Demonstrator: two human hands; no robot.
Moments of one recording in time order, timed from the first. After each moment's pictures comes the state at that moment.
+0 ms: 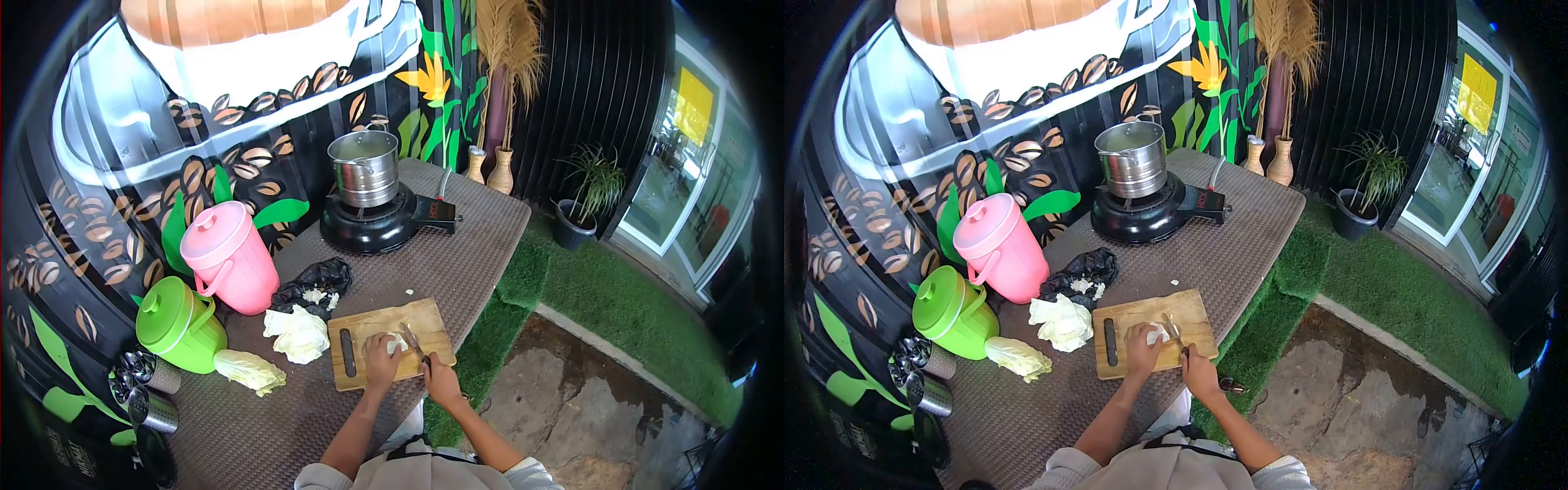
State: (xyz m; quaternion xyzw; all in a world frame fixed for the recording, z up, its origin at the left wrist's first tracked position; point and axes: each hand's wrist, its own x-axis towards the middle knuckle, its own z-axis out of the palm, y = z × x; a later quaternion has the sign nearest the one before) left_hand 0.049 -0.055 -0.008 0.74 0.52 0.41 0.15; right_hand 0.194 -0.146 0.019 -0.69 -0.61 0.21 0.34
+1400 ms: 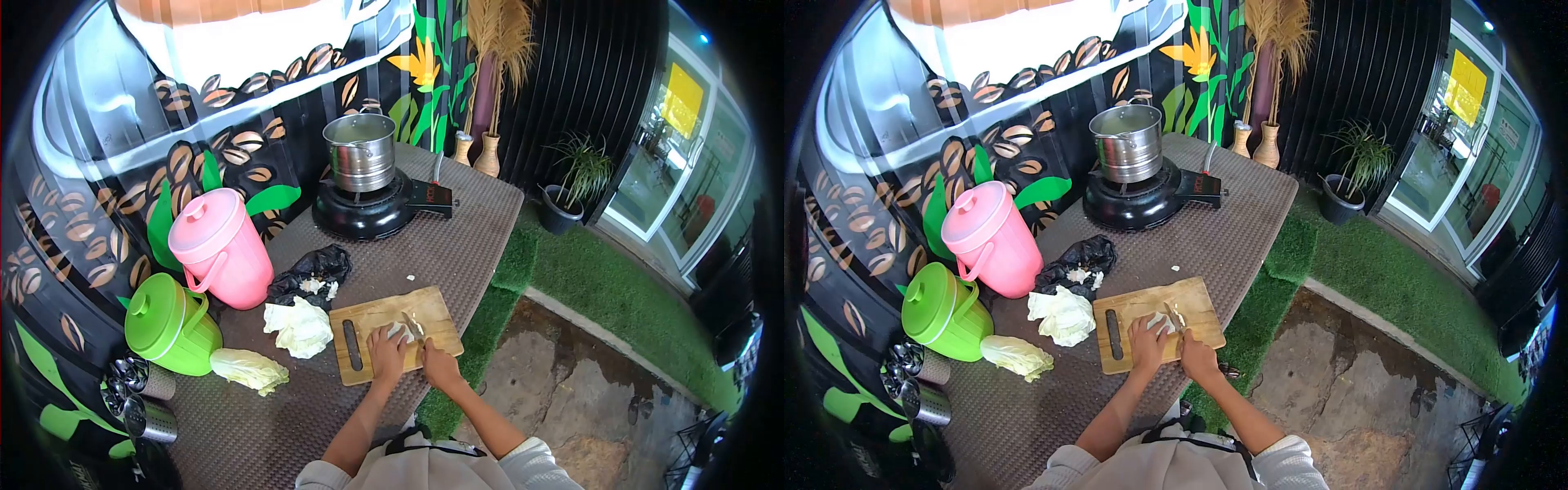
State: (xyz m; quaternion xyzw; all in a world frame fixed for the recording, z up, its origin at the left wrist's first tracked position) left_hand 0.036 -0.063 -0.007 0.78 0.49 0.37 0.12; right_hand 0.165 -0.128 0.020 -0.75 -0.63 0.16 0.13
